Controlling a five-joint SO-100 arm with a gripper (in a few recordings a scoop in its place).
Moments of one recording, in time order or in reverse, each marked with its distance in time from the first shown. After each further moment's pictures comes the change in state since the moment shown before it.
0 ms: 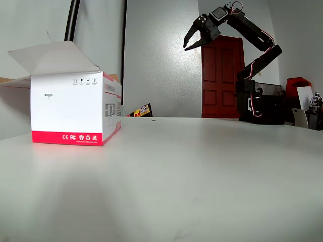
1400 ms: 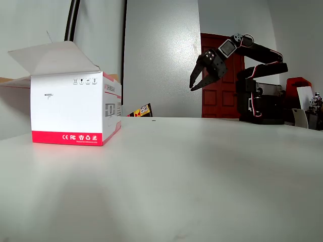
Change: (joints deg) arm -5.0 23.0 48.0 -22.0 -0.6
